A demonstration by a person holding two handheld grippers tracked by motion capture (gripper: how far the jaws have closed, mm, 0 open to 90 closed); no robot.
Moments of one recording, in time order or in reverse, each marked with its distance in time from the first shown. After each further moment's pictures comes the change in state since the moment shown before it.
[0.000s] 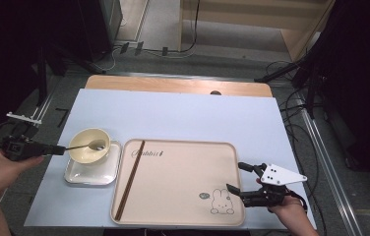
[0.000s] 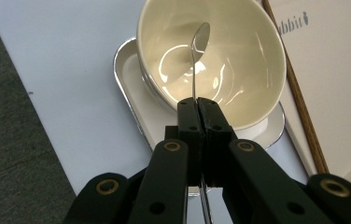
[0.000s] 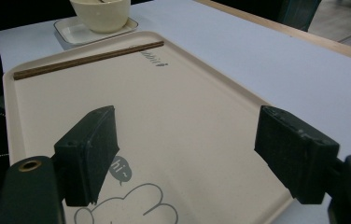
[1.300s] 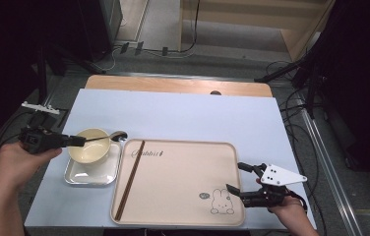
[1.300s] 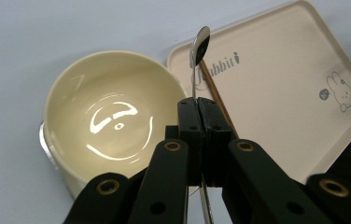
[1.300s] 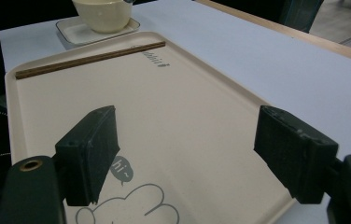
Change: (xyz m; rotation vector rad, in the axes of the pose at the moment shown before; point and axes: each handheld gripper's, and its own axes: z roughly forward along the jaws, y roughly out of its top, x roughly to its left) left arm -0.064 0.034 0.000 -0.062 -0.076 0.096; right arm 0.001 0.000 0.000 -0.005 0.006 -0.006
